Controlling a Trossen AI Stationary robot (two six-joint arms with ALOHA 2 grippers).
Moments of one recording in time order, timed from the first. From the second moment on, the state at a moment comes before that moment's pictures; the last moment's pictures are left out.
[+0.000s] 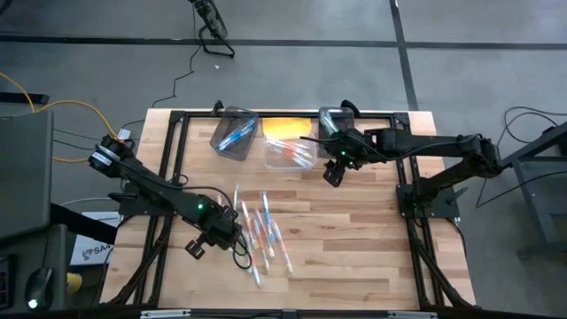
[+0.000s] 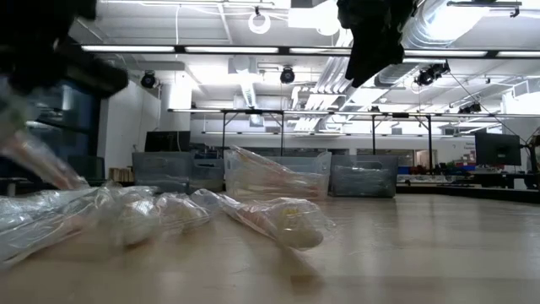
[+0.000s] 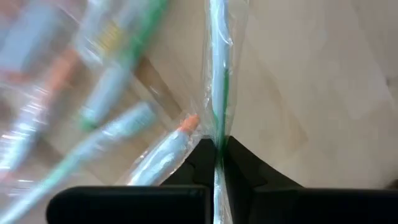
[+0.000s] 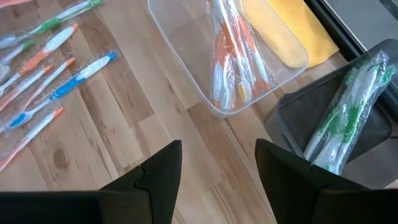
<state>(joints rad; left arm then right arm) -0.48 1.46 1.00 -0.90 0.14 0.15 -0.11 1.36 1.23 -0.86 0.21 0.37</state>
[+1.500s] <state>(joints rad) -0.37 1.46 1.13 -0.76 -0.34 0.22 0.30 1.56 1.23 -0.42 0.34 0.29</state>
